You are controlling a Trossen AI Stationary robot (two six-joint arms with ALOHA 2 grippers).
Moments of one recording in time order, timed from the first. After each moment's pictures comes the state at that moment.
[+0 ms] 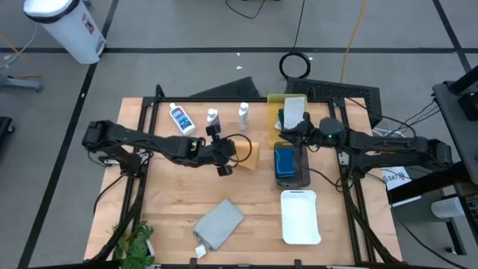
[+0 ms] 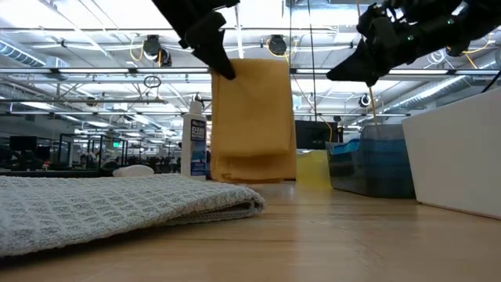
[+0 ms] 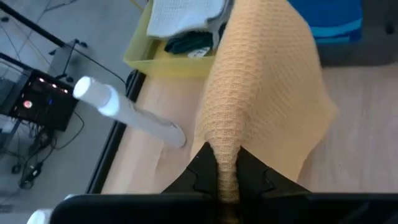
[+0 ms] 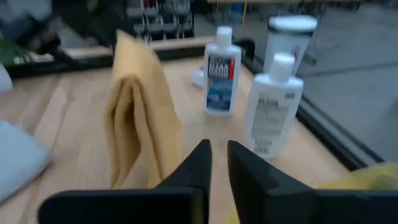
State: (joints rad) left arm -0.10 1.56 1.22 -0.48 -0.58 0.01; right arm -0.27 0.86 0.48 0.13 0.00 0.01
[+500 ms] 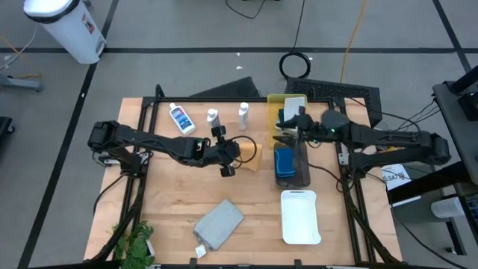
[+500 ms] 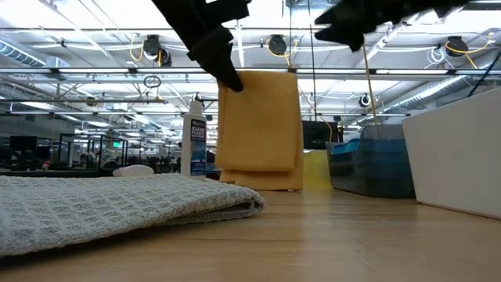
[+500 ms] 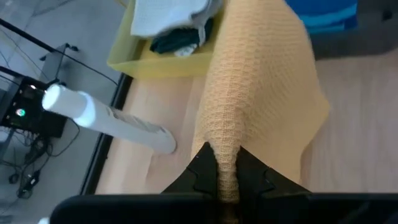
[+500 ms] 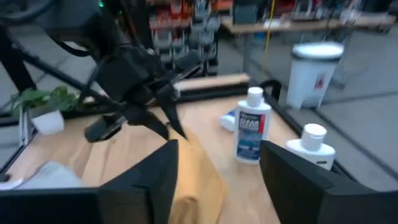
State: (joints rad) left arm -0.09 1.62 1.22 -0.43 -0.54 0.07; right arm -0.19 0.93 0.72 0.04 -0.03 0.05
